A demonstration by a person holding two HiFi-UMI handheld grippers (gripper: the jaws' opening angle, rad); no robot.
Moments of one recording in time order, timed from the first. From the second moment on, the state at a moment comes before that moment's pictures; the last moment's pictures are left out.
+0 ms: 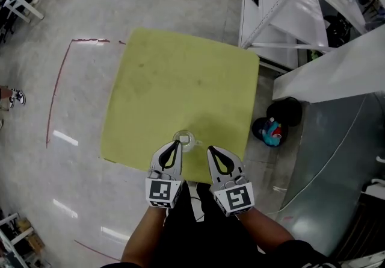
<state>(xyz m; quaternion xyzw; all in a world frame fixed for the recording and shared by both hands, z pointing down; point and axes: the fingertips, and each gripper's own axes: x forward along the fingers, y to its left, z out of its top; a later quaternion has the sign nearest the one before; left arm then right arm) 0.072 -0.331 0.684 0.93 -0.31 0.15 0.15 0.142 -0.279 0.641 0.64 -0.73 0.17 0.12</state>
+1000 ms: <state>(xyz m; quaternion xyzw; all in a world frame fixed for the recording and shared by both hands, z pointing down) 0.071 -0.329 0.685 0.92 -0.32 0.13 0.16 0.137 -0.277 0.636 0.64 -0.74 0.17 0.11</state>
